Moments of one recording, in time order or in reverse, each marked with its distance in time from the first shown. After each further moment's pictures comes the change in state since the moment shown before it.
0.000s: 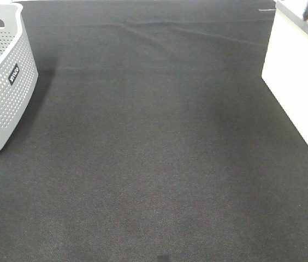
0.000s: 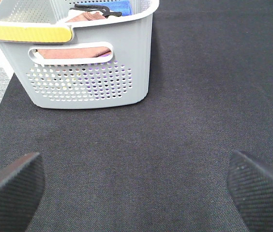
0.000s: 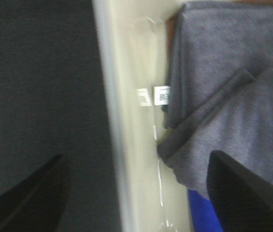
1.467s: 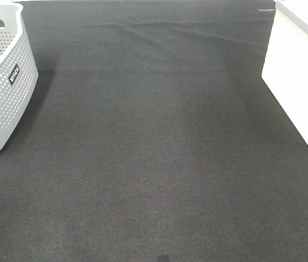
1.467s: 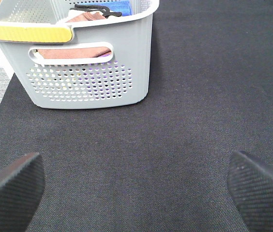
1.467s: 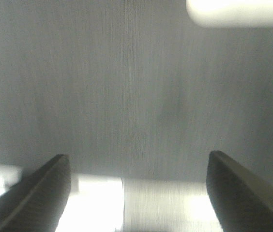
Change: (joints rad) left arm 0.000 0.000 0.000 0.000 0.000 0.000; right arm 0.112 -1.028 1.271 -0.105 -0.058 0.038
